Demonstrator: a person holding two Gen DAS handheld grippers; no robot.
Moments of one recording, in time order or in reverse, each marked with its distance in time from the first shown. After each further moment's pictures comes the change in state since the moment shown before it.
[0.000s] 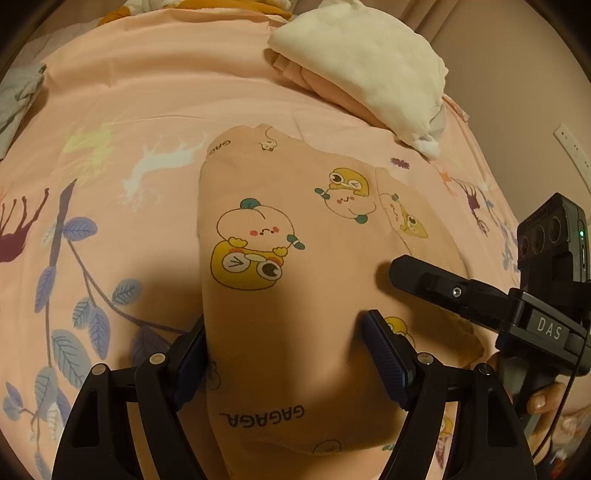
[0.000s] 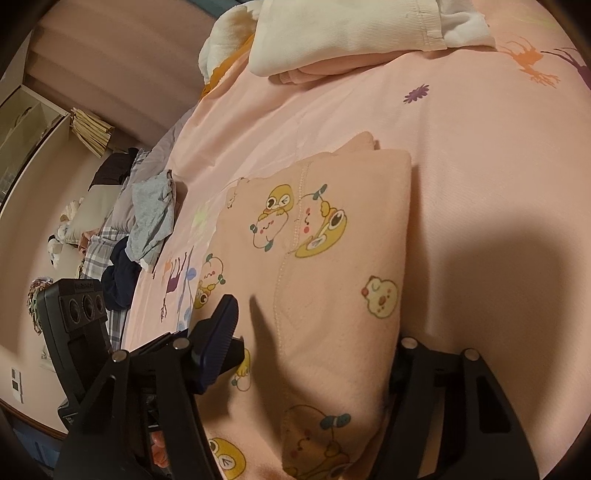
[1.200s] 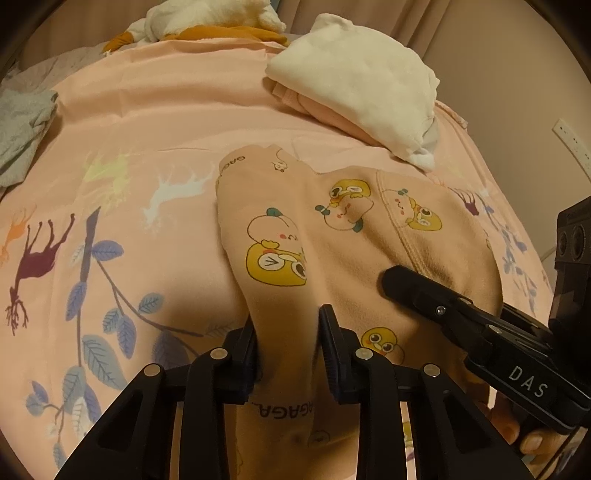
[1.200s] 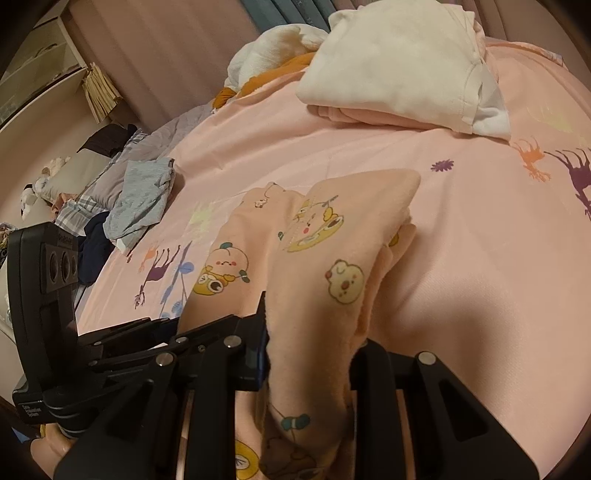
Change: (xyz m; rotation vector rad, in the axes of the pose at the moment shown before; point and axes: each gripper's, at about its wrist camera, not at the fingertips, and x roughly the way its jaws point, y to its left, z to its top) left arm -0.021 -0.012 0.003 0.042 -0.074 0.060; right arm -0.015 0.057 -0.015 -0.241 -0.128 -0.168
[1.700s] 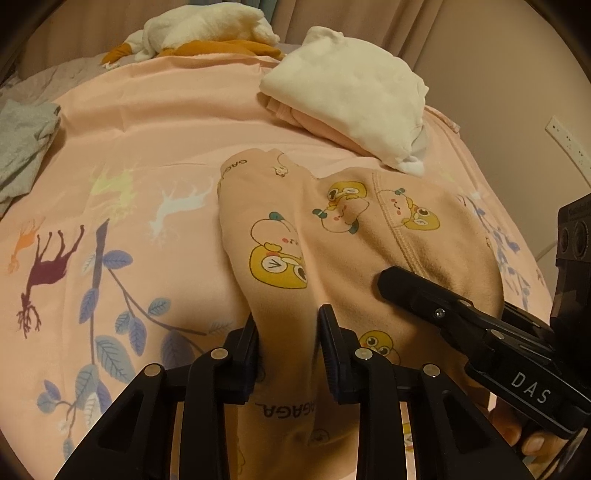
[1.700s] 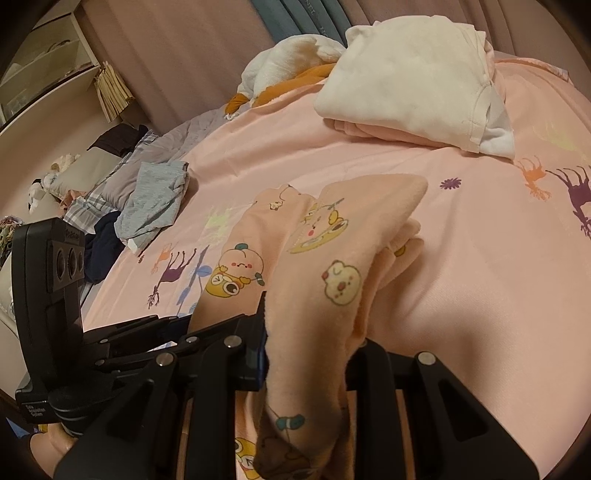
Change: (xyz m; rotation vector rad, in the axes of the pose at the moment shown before) left arm -0.018 -0.003 -0.003 0.015 -0.033 0.000; right arm -0.016 0.017 -0.001 -0.029 -0.028 0.013
